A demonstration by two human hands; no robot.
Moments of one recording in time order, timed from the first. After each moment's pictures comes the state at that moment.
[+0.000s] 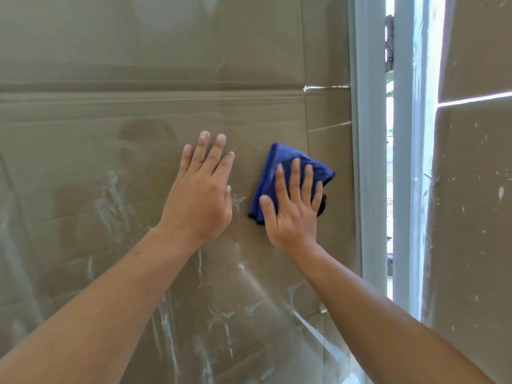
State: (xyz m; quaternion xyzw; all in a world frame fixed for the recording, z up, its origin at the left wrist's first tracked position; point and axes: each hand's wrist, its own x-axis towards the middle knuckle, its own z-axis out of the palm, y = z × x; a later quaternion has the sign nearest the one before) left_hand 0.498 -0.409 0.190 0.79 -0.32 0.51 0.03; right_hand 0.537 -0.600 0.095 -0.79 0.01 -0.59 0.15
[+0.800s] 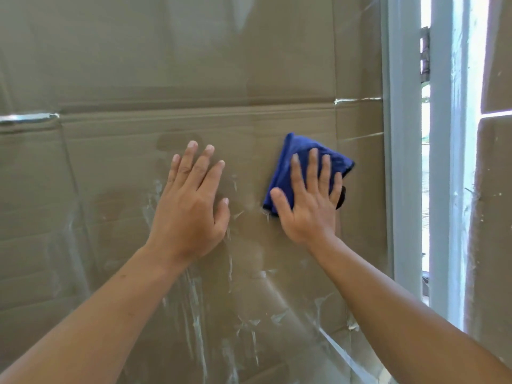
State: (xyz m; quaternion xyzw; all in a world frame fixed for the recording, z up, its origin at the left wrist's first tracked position) left_hand 0.480 -0.351 0.193 0.78 -0.29 0.56 0.04; right_hand 0.529 -0.580 0.138 -0.81 -0.01 -0.56 0.15
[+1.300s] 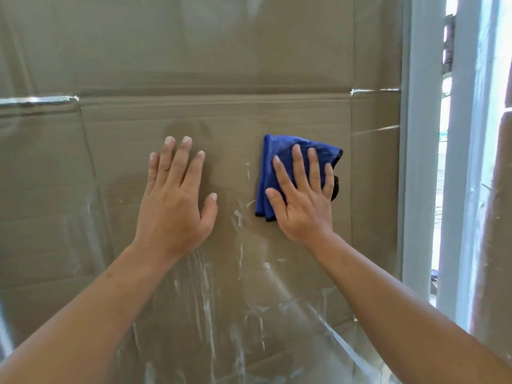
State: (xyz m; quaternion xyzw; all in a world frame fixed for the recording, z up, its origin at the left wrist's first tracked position) left_hand 0.479 -0.314 0.180 0.79 -0.21 0.57 0.03; right_hand 0.538 -0.557 0.129 -0.79 -0.08 -0.61 0.06
